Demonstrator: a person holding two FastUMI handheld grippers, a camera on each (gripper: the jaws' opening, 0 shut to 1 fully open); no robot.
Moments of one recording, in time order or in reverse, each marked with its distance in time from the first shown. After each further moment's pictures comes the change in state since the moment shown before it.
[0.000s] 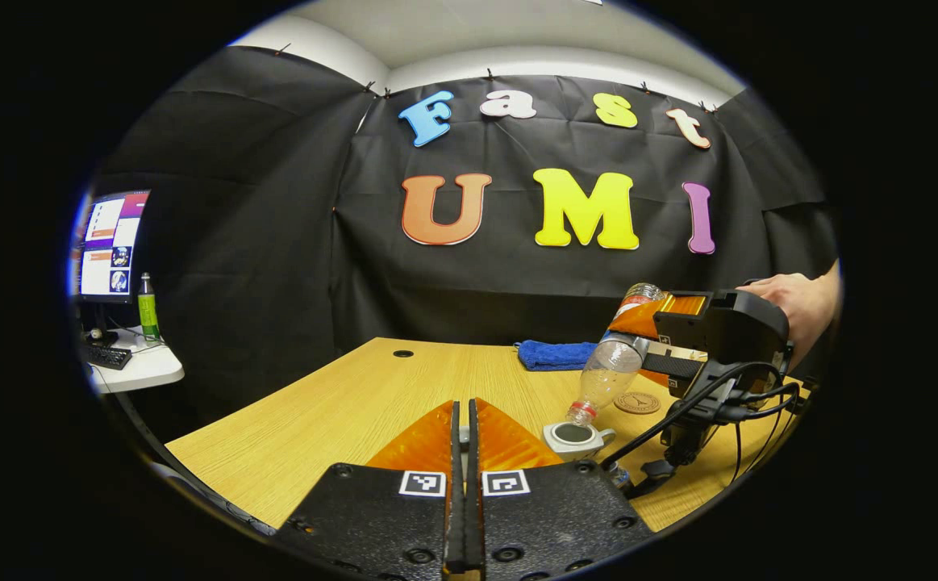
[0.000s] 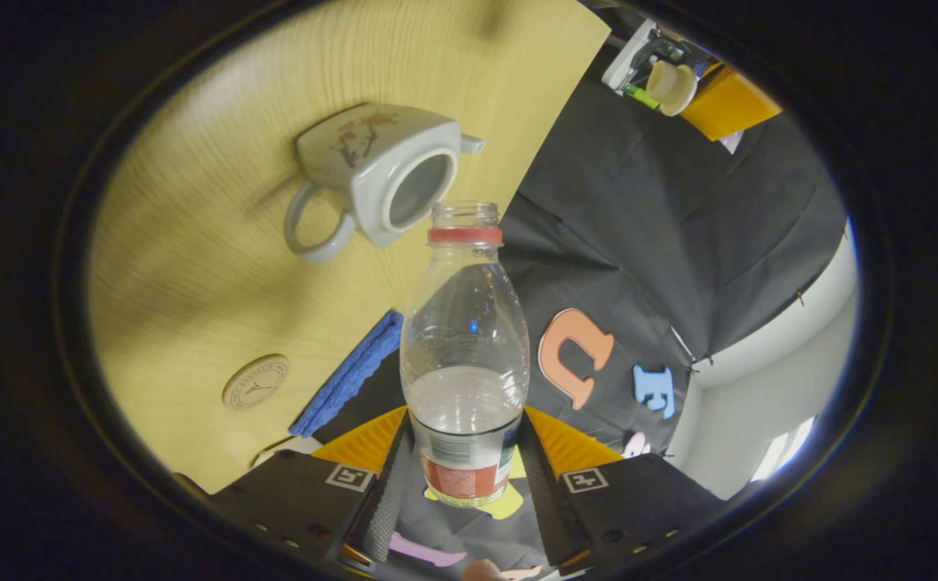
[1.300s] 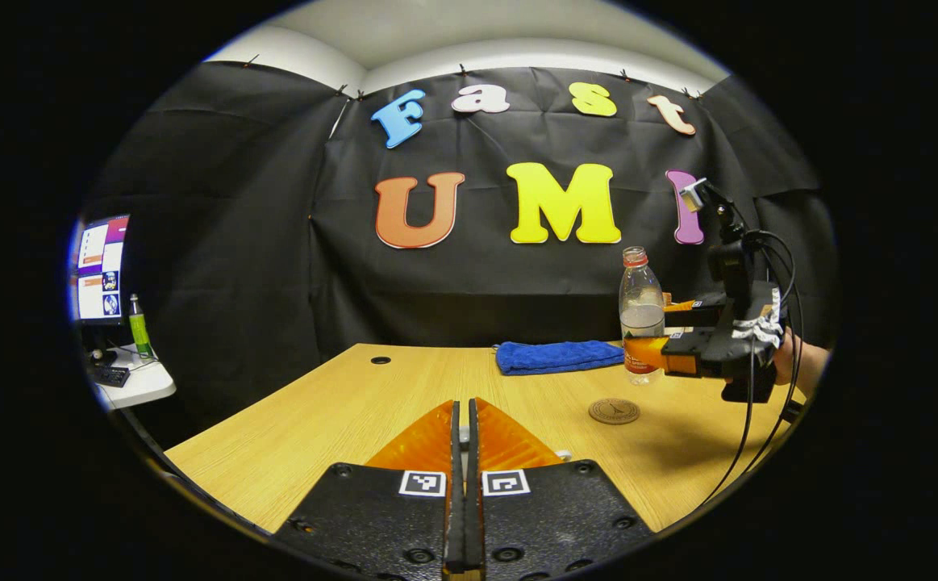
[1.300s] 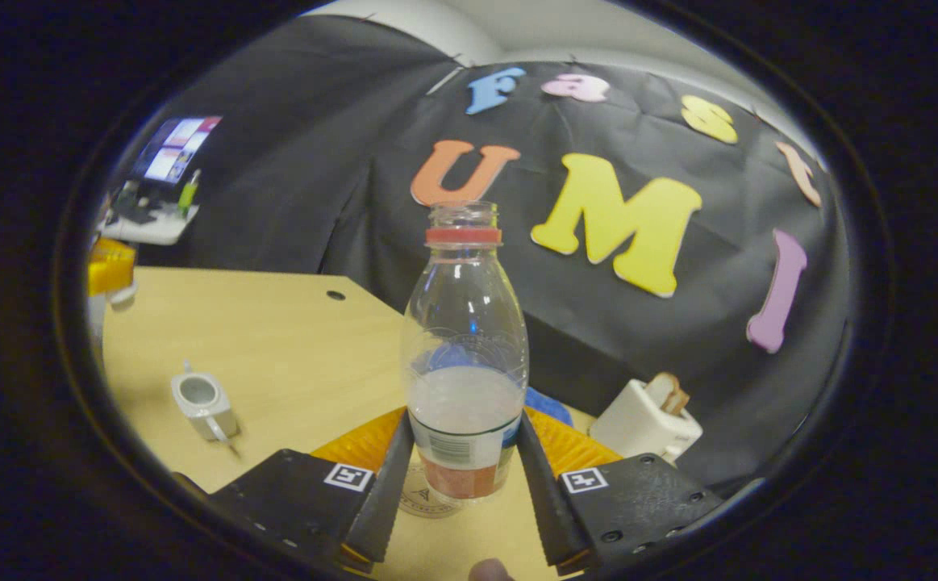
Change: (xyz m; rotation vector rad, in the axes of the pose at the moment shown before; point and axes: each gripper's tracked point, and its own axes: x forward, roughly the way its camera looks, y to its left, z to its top) left arm 0.014 -0.064 0.020 0.061 0.023 -0.024; right arm 0.020 0.084 -0.114 1.940 0.095 0.295
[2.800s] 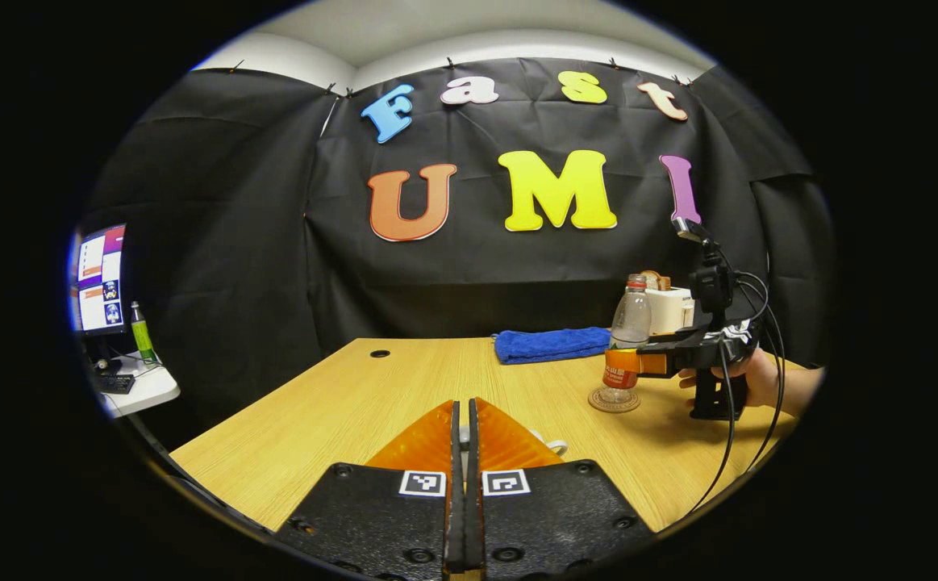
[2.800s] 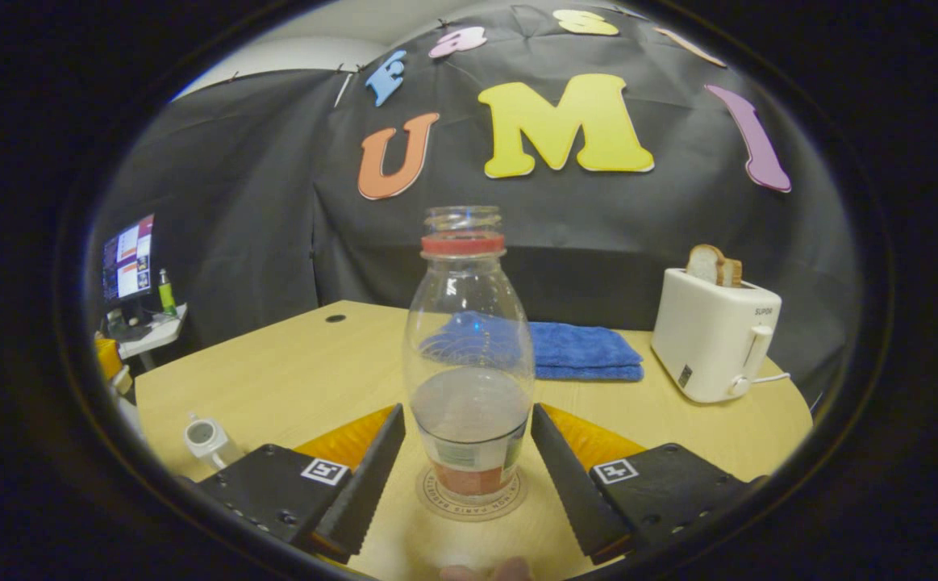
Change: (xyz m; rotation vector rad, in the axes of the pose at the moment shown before) left arm -0.002 -0.009 -0.009 0.026 0.029 0.006; right arm 0.040 0.014 -0.050 0.293 0.054 0.081
